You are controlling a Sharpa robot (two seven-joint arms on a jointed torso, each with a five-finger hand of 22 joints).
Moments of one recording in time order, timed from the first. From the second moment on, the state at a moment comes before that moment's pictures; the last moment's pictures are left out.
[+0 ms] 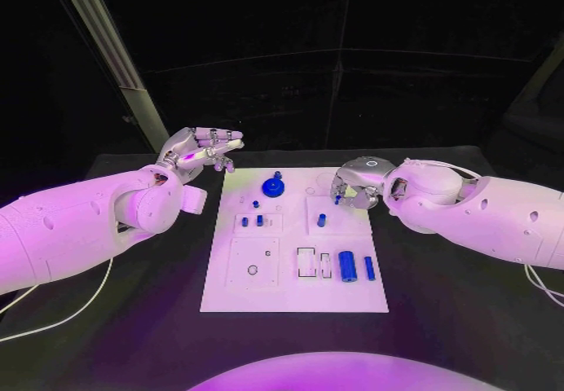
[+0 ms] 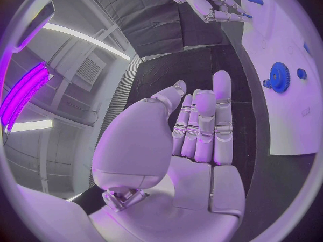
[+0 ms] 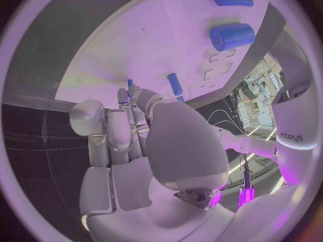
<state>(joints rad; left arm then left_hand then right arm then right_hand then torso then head) 1.26 -0.76 -0.15 1.33 0.00 -0.18 0.46 1.38 -0.11 0.36 0.04 0.06 1.05 0.16 0.11 0.07 1.07 0.09 0.28 0.08 1.23 0.01 1.09 0.58 0.18 1.19 0.11 0.64 0.70 1.17 -0.83 -0.03 1.45 -1.76 -0.15 -0.06 1.46 -0.06 0.48 -0.01 0.07 1.10 0.15 0.11 0.07 1.24 0.07 0.08 0.07 1.47 -0.01 1.24 1.10 0.13 1.35 0.09 1.20 0.93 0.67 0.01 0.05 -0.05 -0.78</state>
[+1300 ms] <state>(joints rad) 1.26 -0.75 -0.15 1.33 0.00 -0.18 0.46 1.38 -0.11 0.36 0.03 0.06 1.05 0.16 0.11 0.07 1.07 0.09 0.28 0.08 1.23 0.01 1.09 0.58 0.18 1.19 0.11 0.64 0.70 1.16 -0.69 -0.03 1.61 -1.72 -0.25 -0.04 1.45 -0.07 0.51 -0.03 0.07 1.11 0.15 0.10 0.07 1.23 0.08 0.07 0.07 1.47 -0.01 1.24 1.10 0.13 1.35 0.09 1.22 0.95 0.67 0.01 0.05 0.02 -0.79</state>
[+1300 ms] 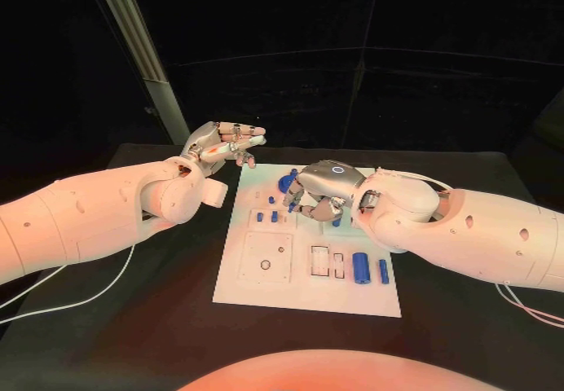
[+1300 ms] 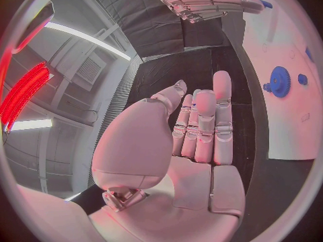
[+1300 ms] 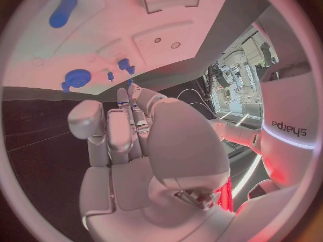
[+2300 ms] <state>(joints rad) 1.26 -0.74 -0.15 1.33 0.00 -0.18 0.46 1.38 -0.11 0.36 0.03 0.06 1.05 0.16 0.11 0.07 1.07 0.09 0.28 0.08 1.23 0.01 1.09 0.58 0.18 1.19 0.11 0.64 0.70 1.09 -0.62 -0.04 1.58 -1.75 -0.15 -0.03 1.44 -0.07 0.51 -0.03 0.07 1.10 0.15 0.10 0.07 1.23 0.08 0.07 0.07 1.47 -0.01 1.24 1.09 0.13 1.35 0.09 1.22 0.95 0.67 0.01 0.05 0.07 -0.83</state>
